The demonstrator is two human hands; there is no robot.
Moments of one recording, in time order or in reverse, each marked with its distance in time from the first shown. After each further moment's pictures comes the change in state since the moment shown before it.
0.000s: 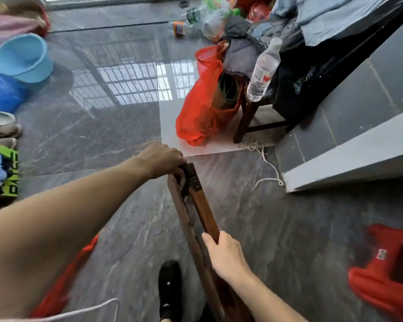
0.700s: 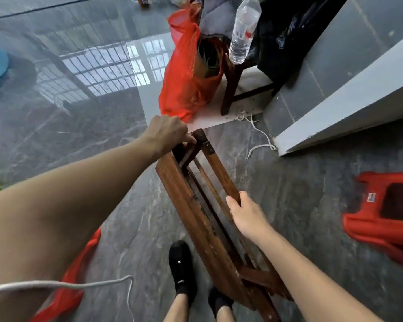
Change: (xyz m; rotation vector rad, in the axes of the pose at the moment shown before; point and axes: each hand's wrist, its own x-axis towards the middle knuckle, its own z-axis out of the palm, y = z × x) left_hand 0.031 0.021 0.015 0.005 0.215 -0.108; right_hand 0.014 0.035 -0.003 0.109 0.110 0.035
